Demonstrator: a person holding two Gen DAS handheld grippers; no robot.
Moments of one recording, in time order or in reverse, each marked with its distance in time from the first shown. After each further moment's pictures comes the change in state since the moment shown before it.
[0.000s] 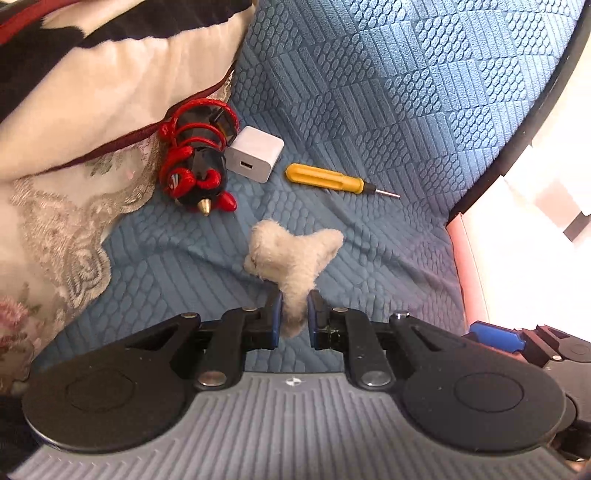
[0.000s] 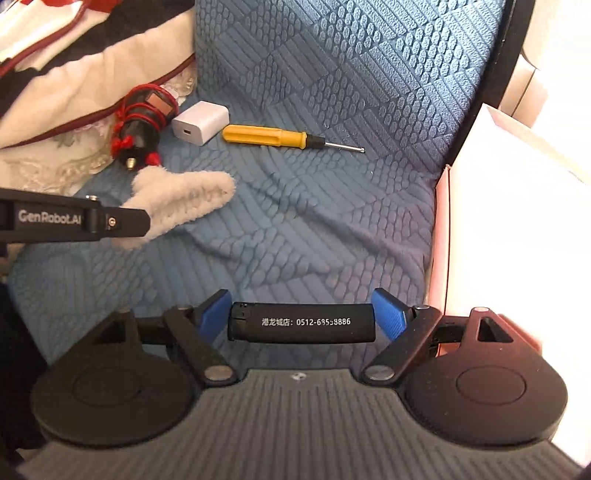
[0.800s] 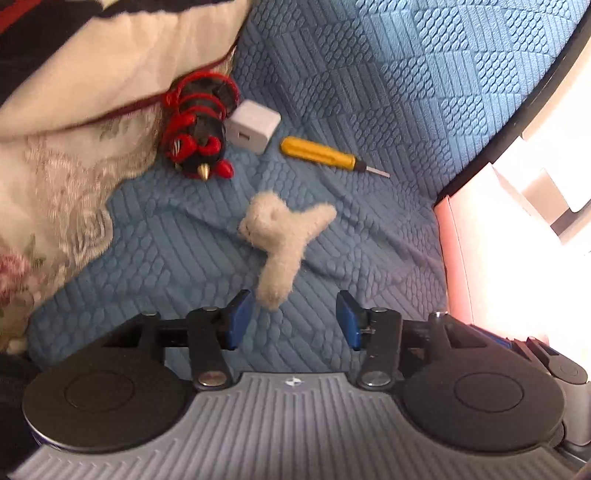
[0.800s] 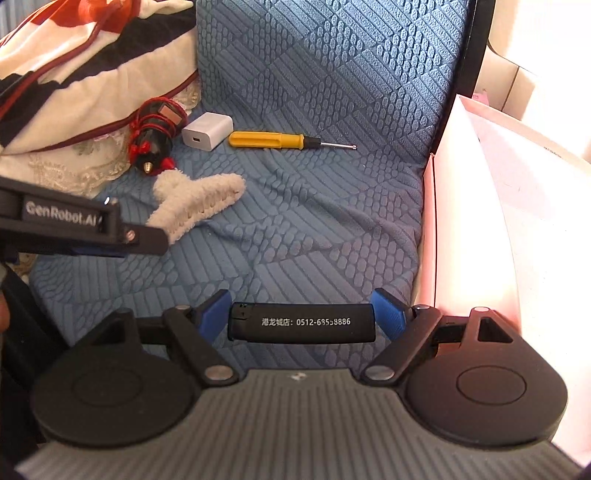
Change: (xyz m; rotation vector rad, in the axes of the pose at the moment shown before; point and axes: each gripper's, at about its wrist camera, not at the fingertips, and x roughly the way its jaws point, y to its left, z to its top) left arm -0.013 0.001 -0.006 -0.032 0.061 -0.029; right arm -0.025 0.002 -0.023 0.061 -0.049 0.011
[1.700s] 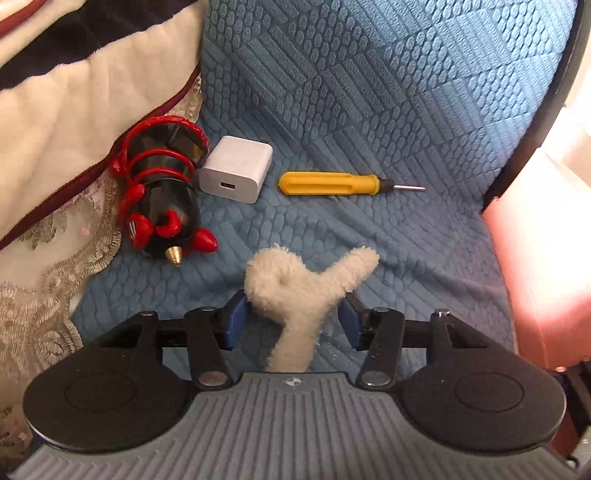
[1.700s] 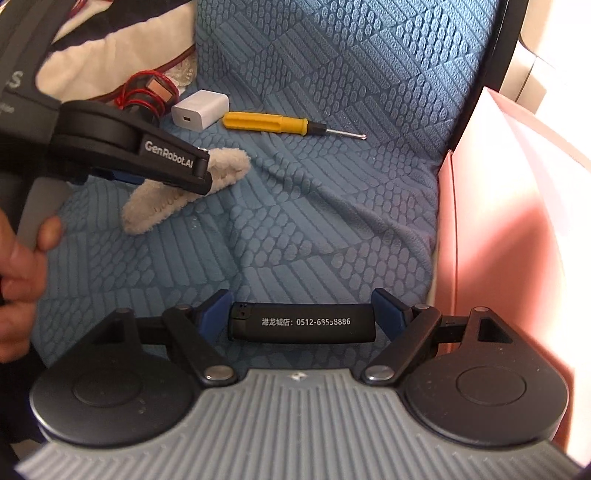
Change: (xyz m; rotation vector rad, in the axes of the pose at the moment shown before) left arm 0.066 -0.025 0.042 0.170 -0.029 0.124; right arm 0.036 0.002 0.009 -0.051 0.046 -0.012
